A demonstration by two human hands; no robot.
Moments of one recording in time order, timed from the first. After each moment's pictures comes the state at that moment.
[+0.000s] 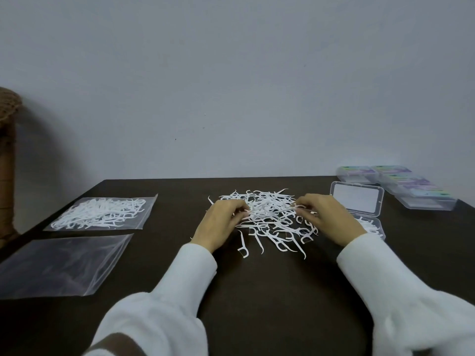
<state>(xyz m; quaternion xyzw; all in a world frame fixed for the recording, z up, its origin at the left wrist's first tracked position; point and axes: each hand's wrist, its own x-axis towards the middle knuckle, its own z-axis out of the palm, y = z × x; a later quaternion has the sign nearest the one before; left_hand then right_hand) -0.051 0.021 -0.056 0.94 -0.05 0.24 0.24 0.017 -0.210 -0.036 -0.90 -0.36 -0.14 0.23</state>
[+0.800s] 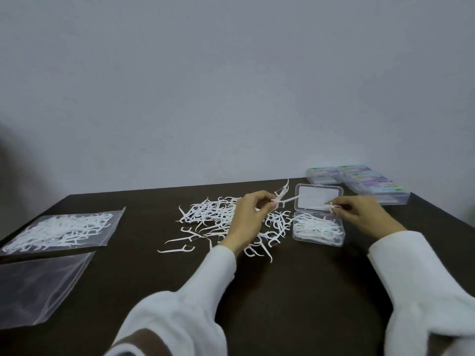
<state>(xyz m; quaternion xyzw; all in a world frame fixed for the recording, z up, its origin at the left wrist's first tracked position) -0.009 -0.088 -0.043 0.84 -0.08 0.23 0.48 0.046 -0.327 -0.033 -0.94 -0.23 -0.07 0.25</state>
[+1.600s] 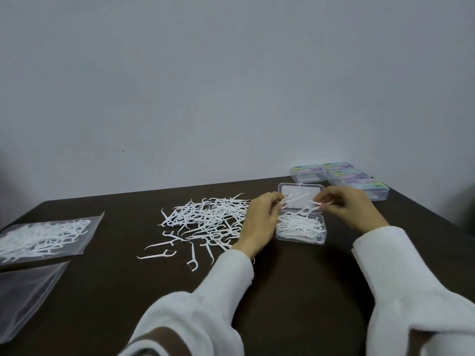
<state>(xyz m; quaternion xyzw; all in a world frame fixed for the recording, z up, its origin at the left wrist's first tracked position) 0.012 -0.139 -0.053 0.87 -0.12 0.27 0.40 0.039 -0.333 -0.026 -0.90 -0.23 -0.14 0.35</state>
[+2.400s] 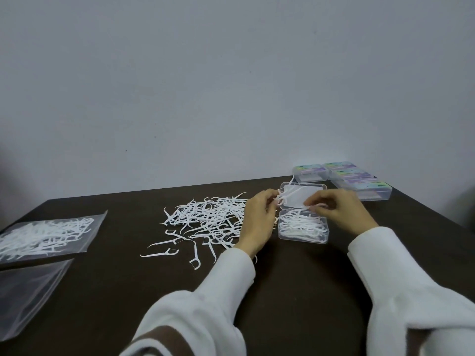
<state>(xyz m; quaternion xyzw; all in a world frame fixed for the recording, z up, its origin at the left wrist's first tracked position) 0.012 -0.134 -0.056 0.85 -0.07 0.29 0.43 0.040 -0.320 -0.031 -0.89 -0.26 -0.12 0.37</state>
